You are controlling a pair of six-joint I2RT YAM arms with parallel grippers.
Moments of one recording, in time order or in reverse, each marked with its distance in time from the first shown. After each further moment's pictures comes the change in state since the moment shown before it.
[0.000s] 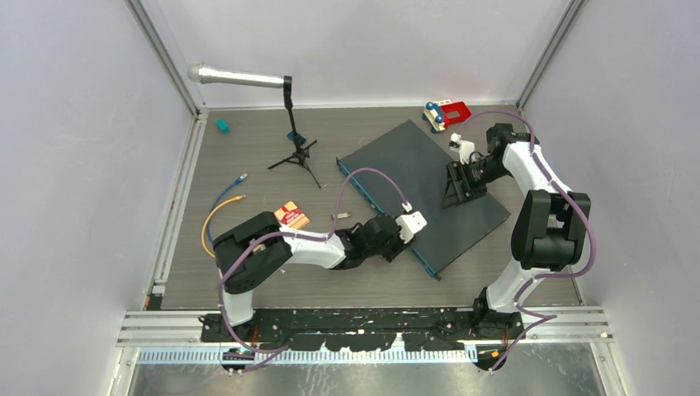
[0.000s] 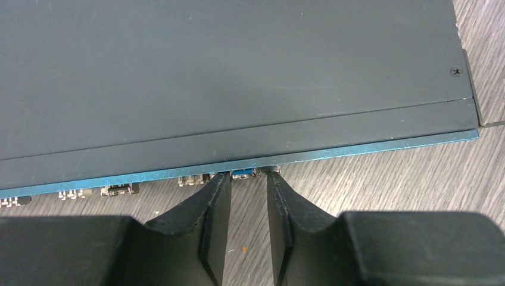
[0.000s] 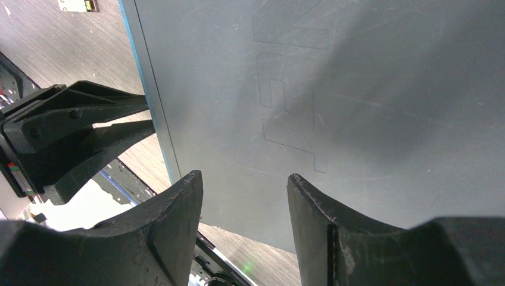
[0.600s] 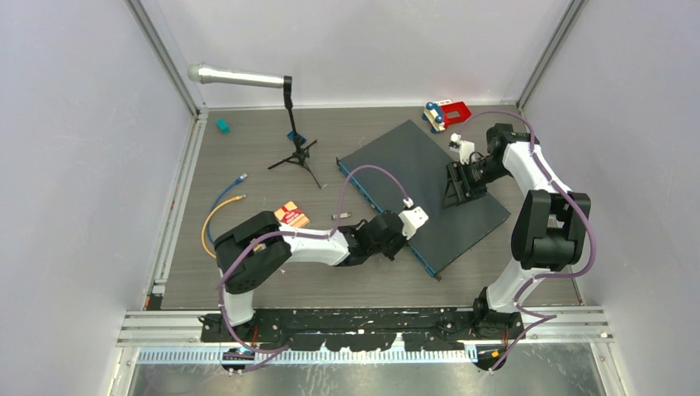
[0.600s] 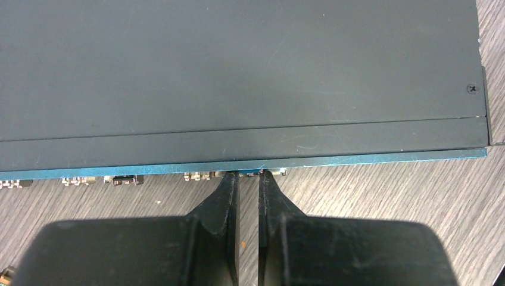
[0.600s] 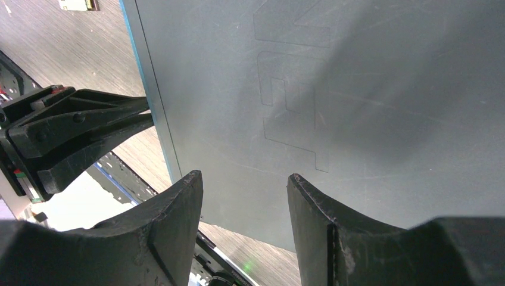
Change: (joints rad) left arm -0.001 0.003 0.047 -0.091 -0.053 -0.072; right arm 0.000 0.000 0.000 -0.004 0.000 0.000
